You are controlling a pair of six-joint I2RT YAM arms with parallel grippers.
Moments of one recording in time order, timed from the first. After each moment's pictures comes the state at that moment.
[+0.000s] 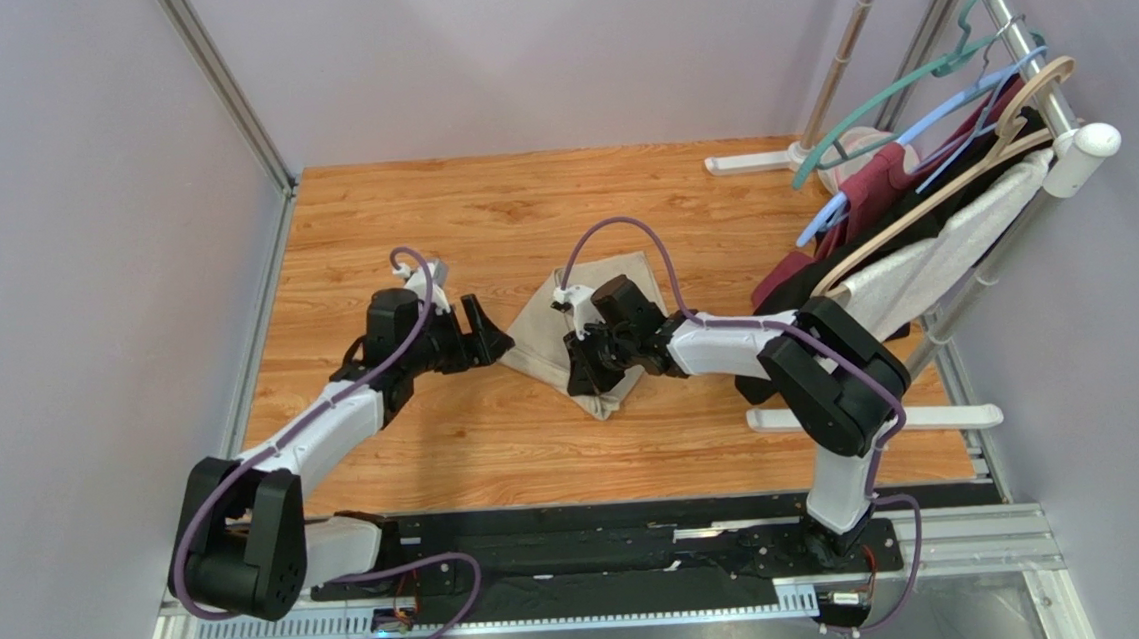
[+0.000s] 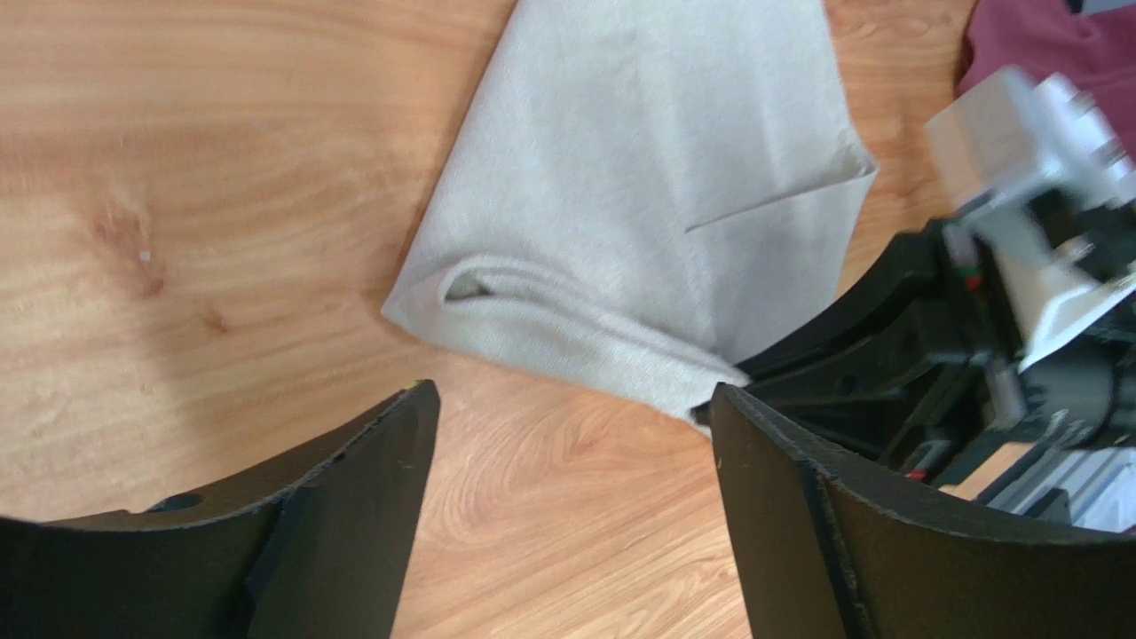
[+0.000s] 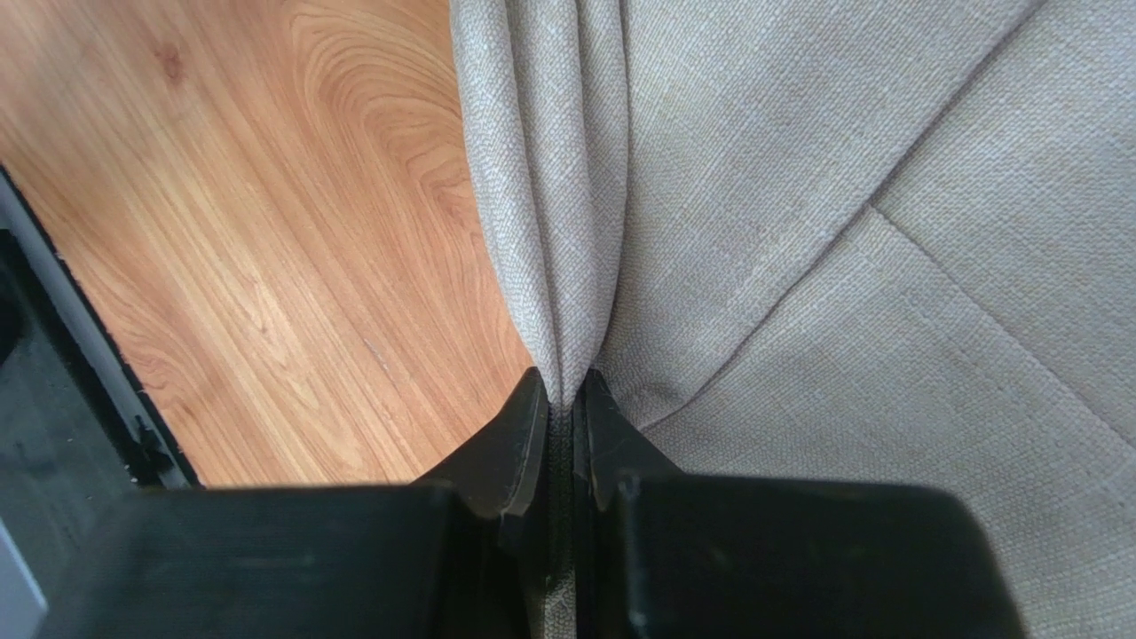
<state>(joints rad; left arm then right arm) -0.26 1.25 0.59 0.07 0.35 -0.47 0.74 1.83 0.98 0.00 -0.38 0.17</state>
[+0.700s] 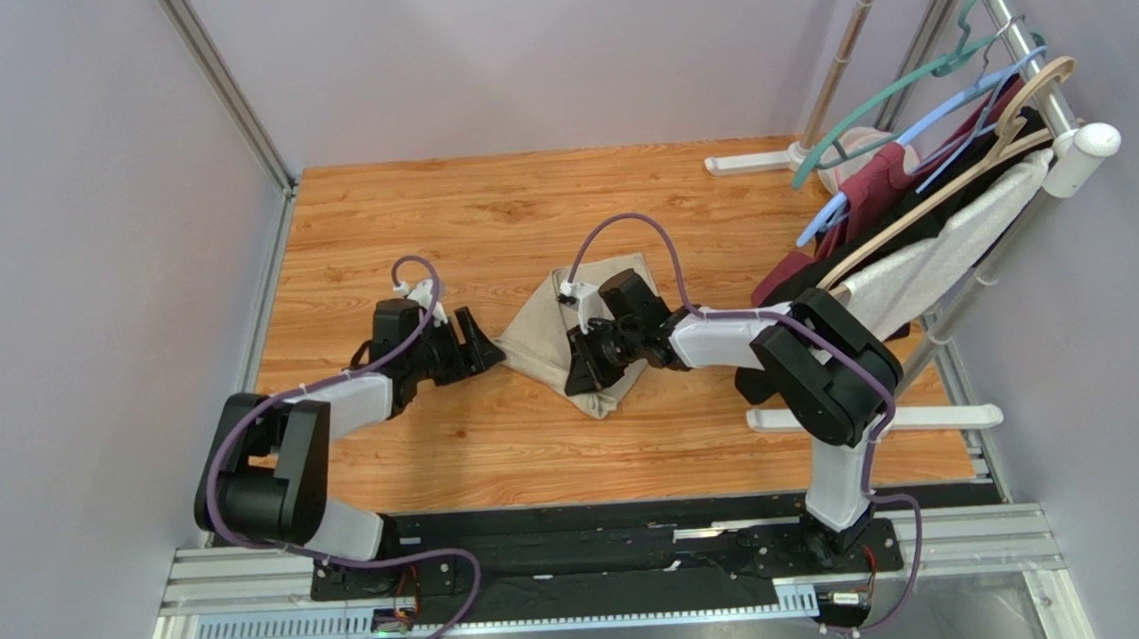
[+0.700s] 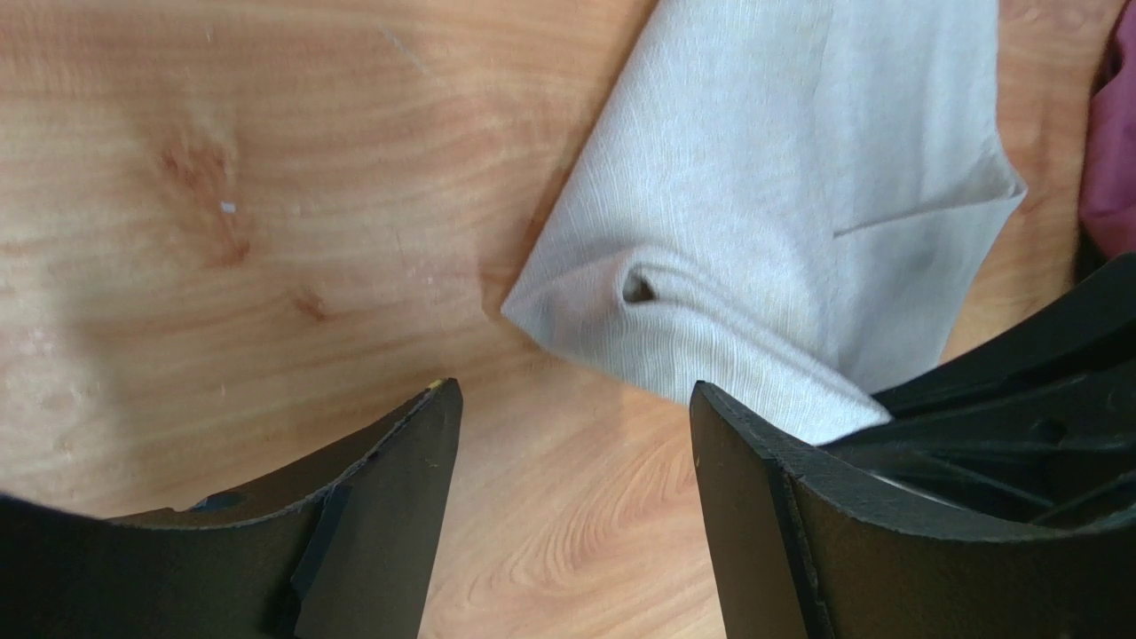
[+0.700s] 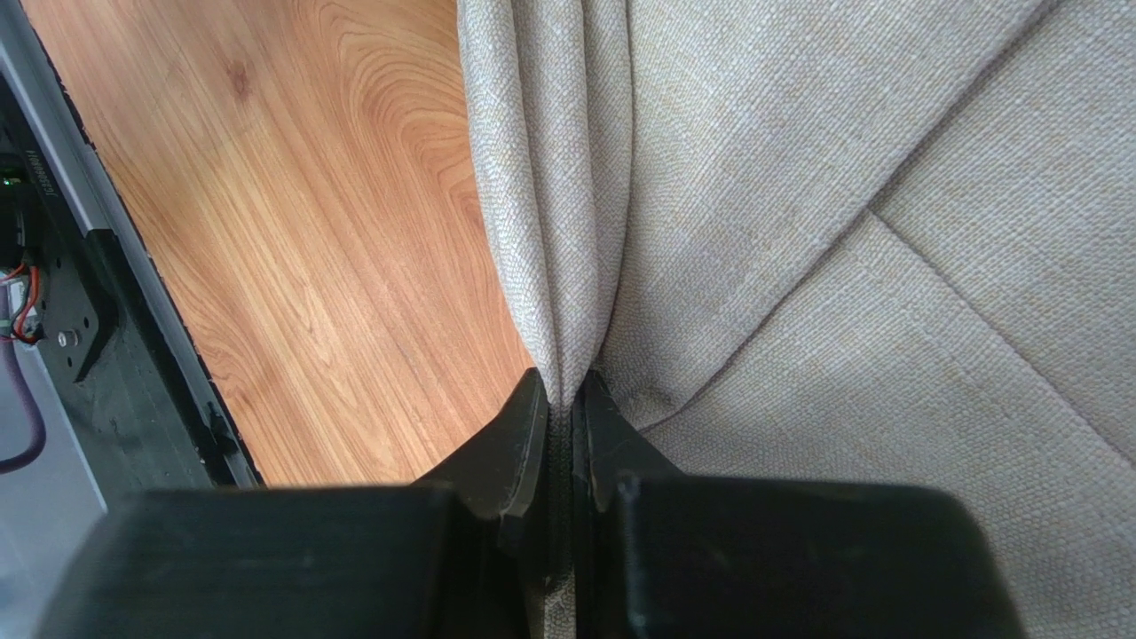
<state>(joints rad) -0.19 1.46 0.53 0.22 0.37 -0.48 0.69 1.87 0.99 0.04 -0.52 0.22</state>
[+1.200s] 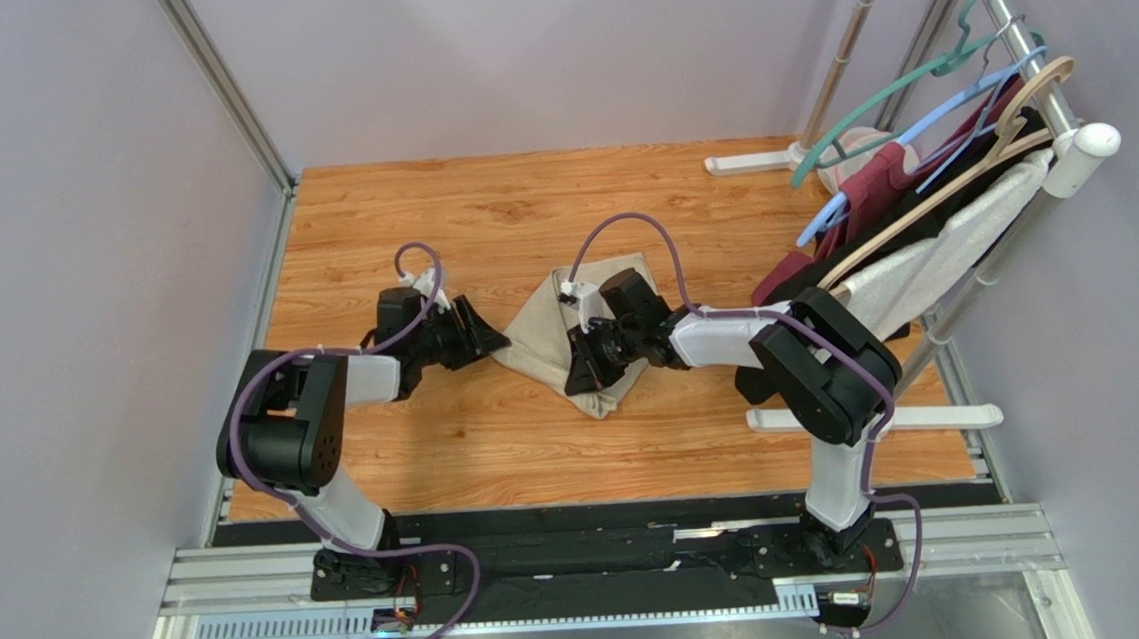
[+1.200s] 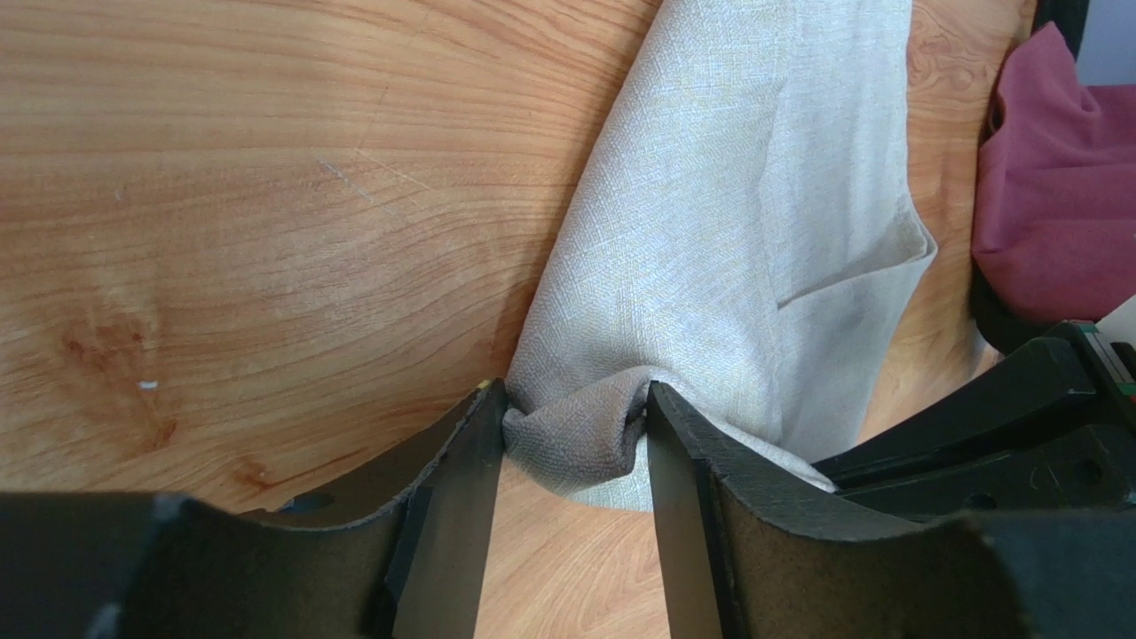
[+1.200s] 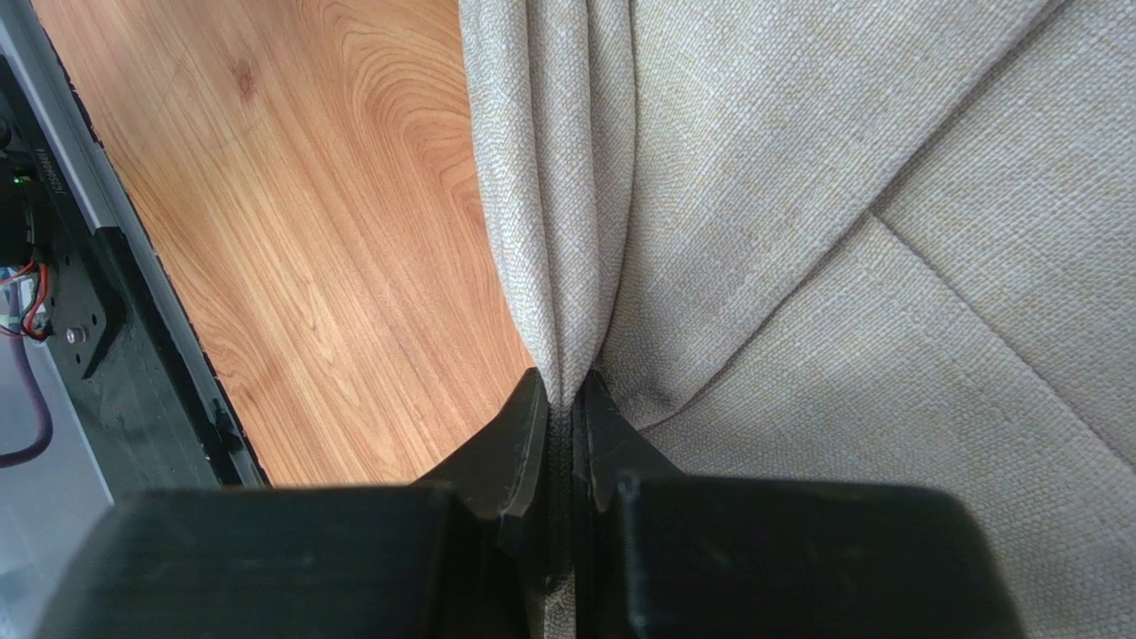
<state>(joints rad) -0.17 1.66 0.60 0.40 0.50 -0.58 0.69 1.88 0.99 0.04 -0.54 0.22</state>
